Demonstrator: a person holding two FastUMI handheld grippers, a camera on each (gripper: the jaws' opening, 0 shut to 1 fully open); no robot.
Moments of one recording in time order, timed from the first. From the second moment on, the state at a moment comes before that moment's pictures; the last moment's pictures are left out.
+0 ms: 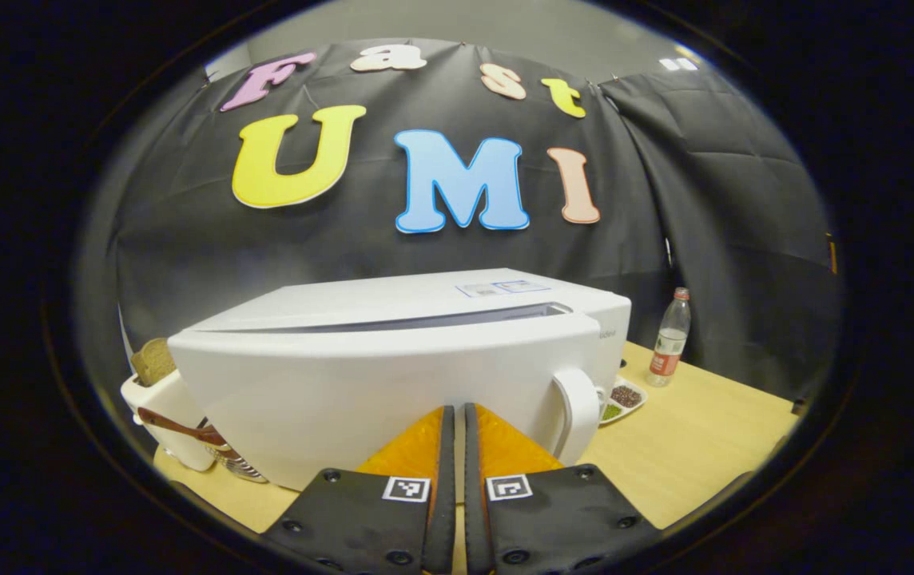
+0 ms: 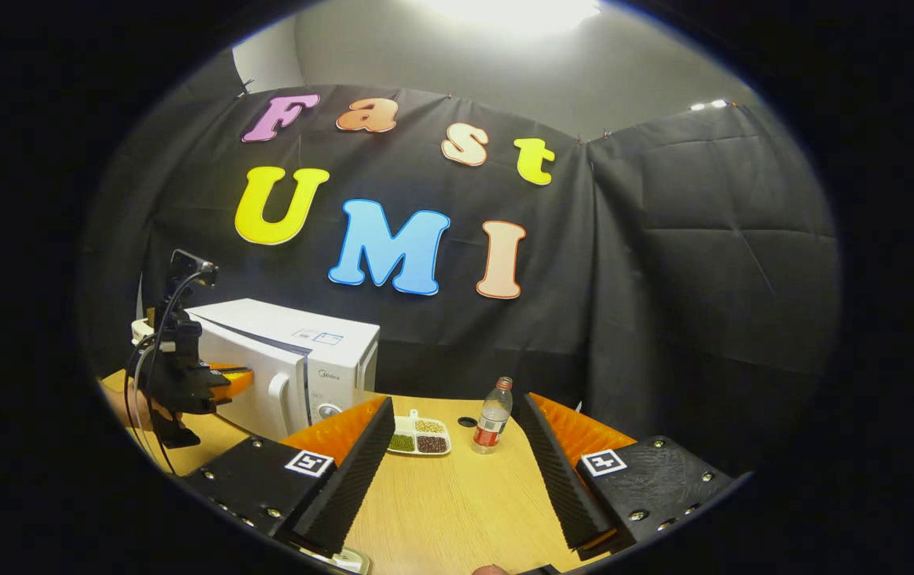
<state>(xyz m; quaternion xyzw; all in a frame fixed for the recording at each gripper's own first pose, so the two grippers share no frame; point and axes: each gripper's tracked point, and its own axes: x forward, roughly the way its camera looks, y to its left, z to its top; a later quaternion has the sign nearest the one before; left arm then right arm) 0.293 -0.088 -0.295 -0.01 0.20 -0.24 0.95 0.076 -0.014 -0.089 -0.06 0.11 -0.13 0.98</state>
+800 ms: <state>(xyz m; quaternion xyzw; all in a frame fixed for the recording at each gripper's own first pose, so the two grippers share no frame) 0.302 -0.095 -0.256 0.03 0.19 -0.17 0.97 0.061 -0.005 -0.087 -0.02 0.09 -0.08 0.99</state>
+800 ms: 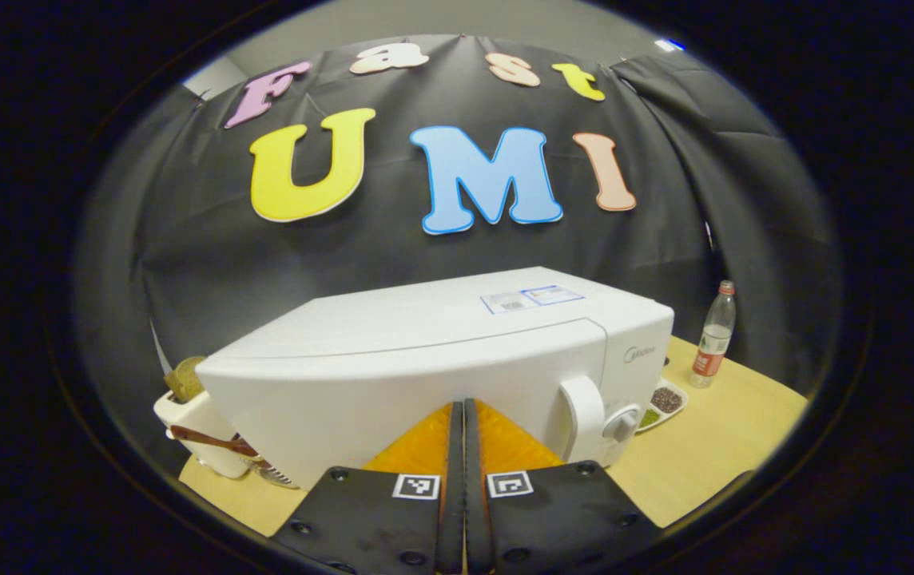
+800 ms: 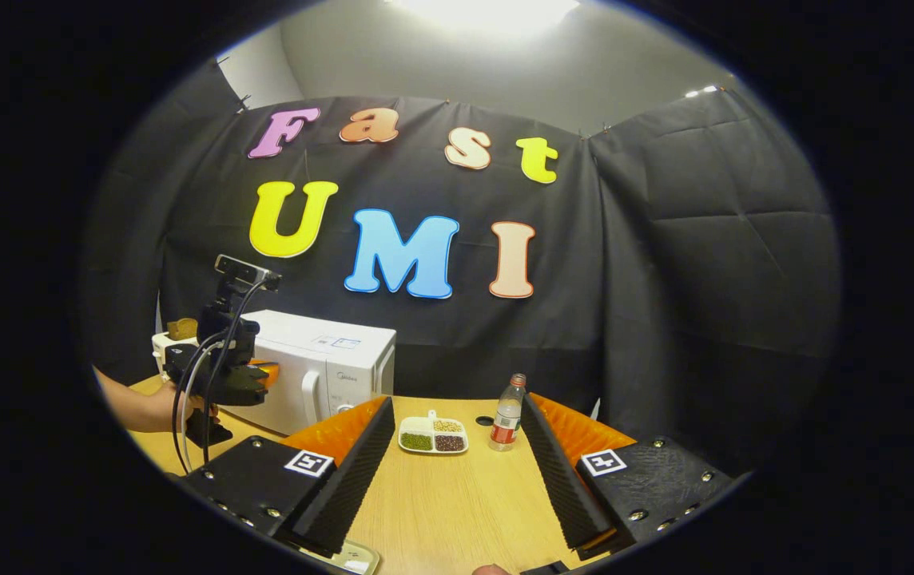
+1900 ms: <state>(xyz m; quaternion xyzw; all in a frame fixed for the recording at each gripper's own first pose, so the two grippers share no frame) 0.051 -0.006 -0.054 0.02 0.09 -0.07 0.99 0.013 -0.001 -0.032 0.01 0.02 0.01 1.00</state>
